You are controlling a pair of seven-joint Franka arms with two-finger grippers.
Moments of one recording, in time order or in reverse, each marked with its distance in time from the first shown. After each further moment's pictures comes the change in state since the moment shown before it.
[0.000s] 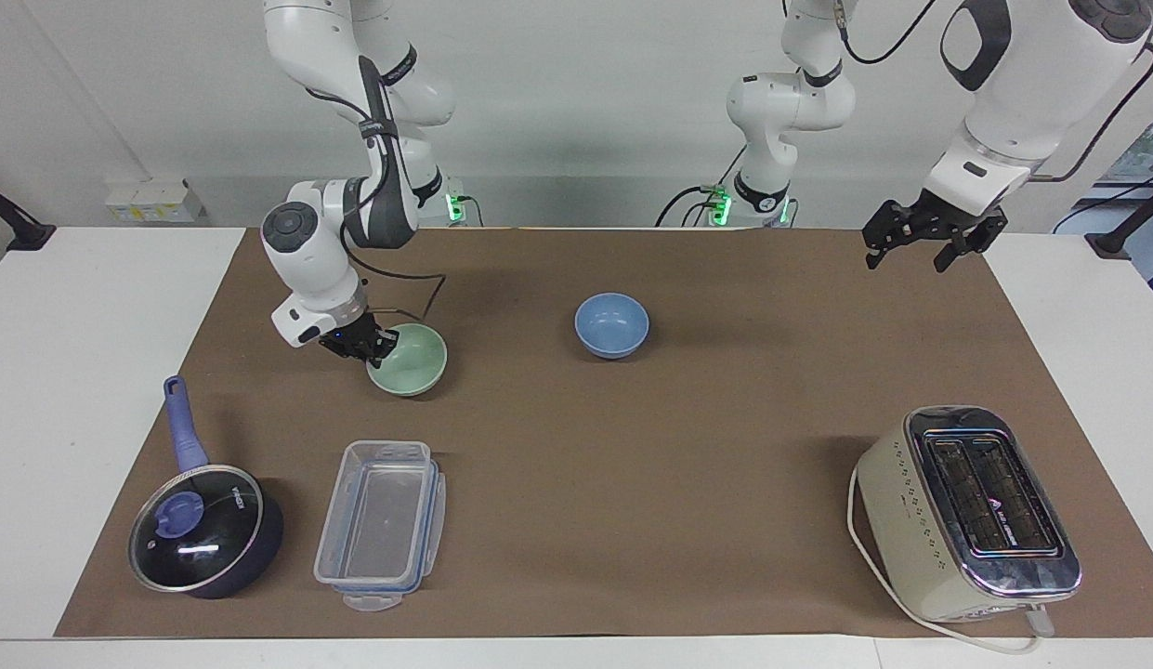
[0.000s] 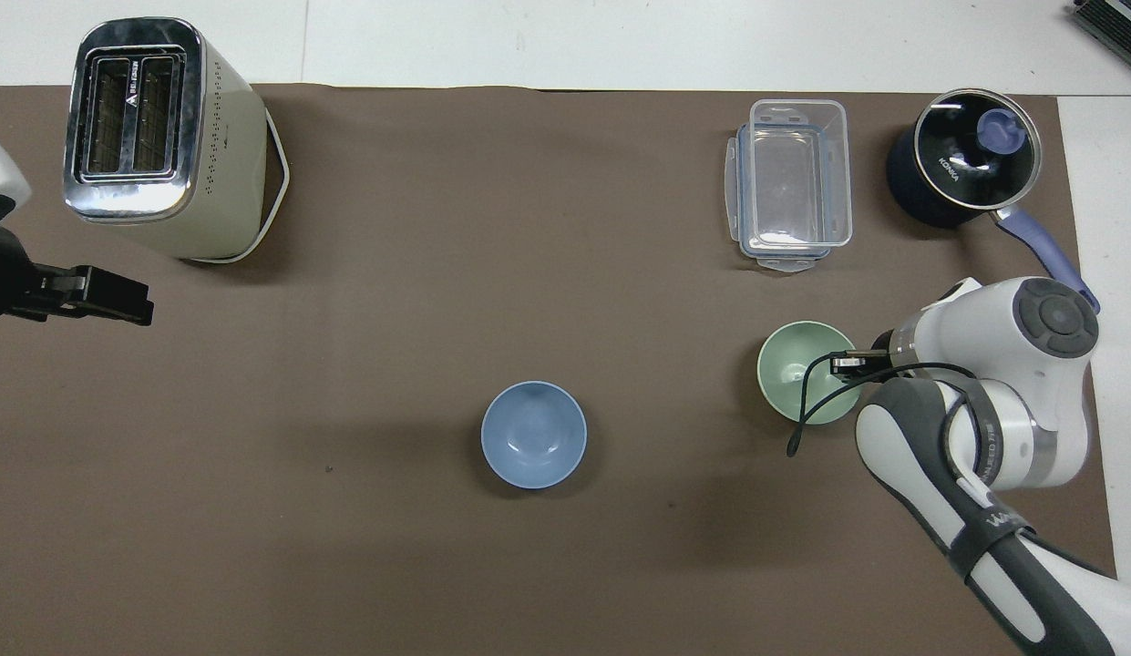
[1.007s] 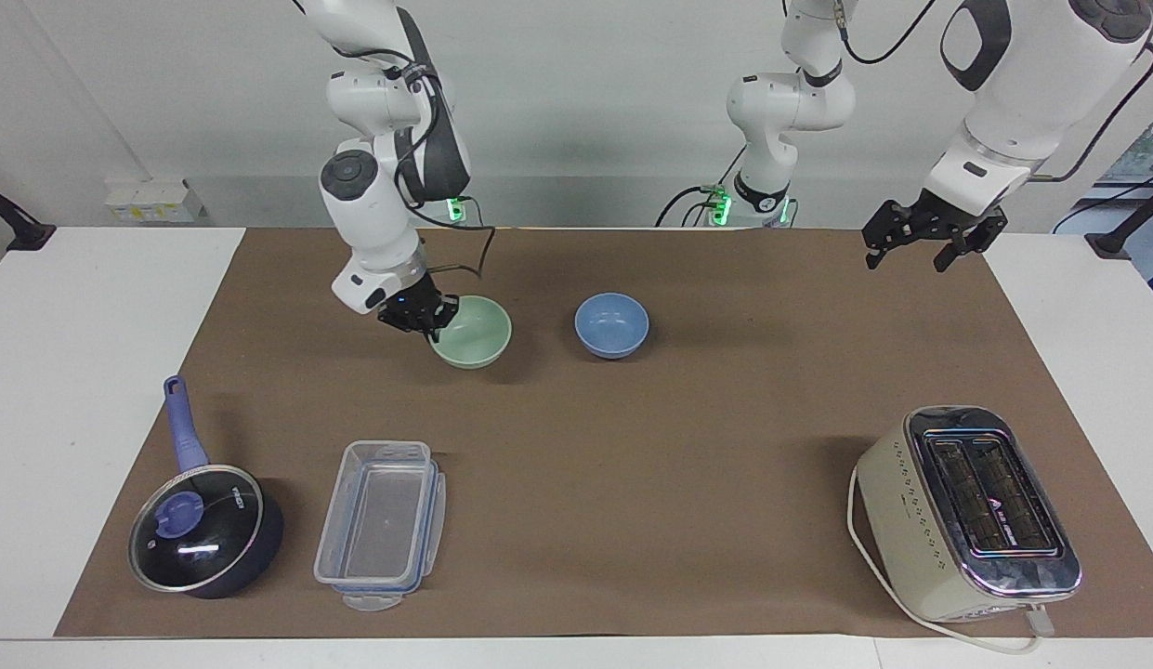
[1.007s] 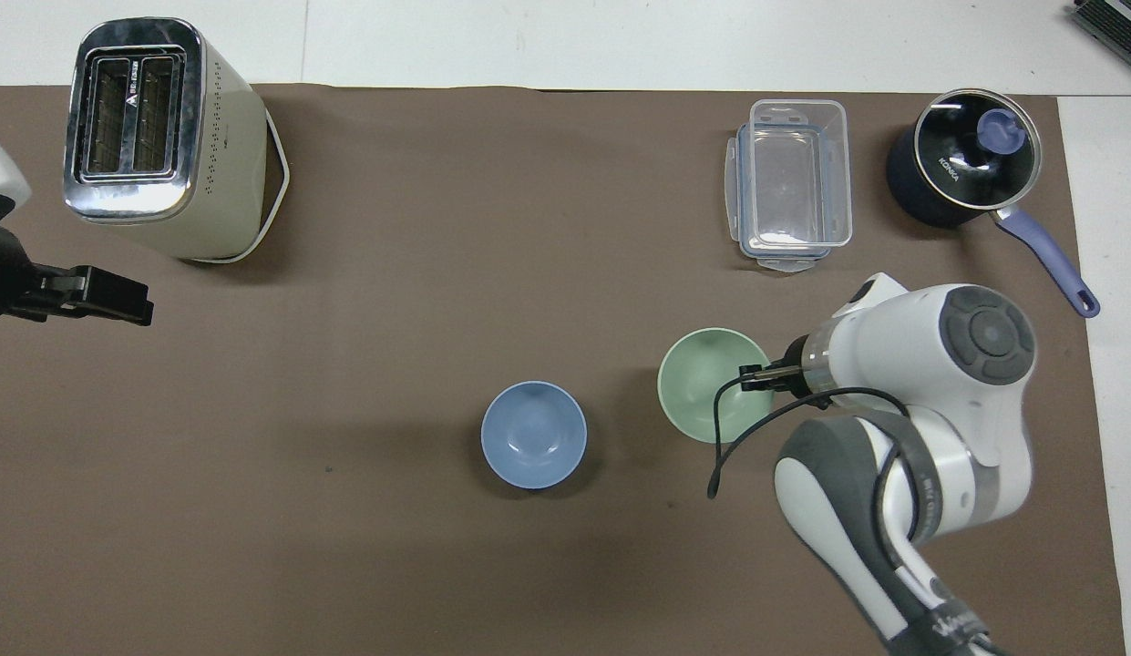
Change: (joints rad) left arm 0.000 0.000 0.000 0.000 0.000 0.000 0.000; right arm 0.250 -0.121 0.016 0.054 0.143 -0.104 0.026
